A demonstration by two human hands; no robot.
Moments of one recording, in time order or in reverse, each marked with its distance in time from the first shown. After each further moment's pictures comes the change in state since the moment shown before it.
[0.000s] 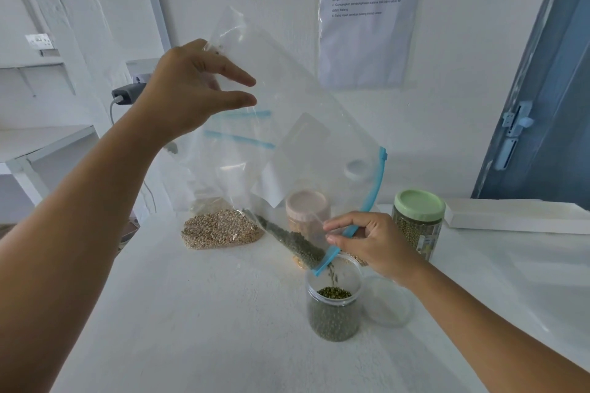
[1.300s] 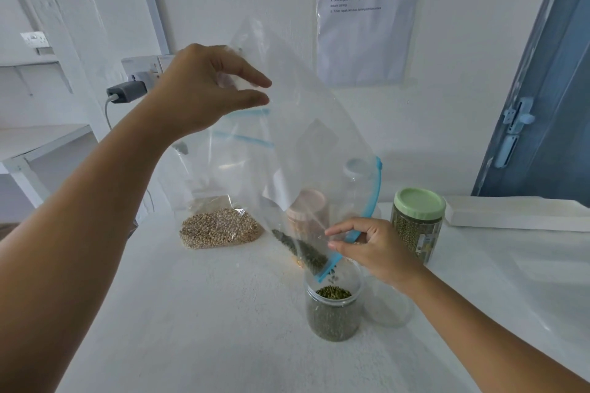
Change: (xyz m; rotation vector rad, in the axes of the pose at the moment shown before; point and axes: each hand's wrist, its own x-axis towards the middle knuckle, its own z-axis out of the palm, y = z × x) left_hand 0.006 0.014 0.011 -0.055 -0.099 0.000; right_hand -0.003 0.014 0.000 -0.118 0.023 -0.005
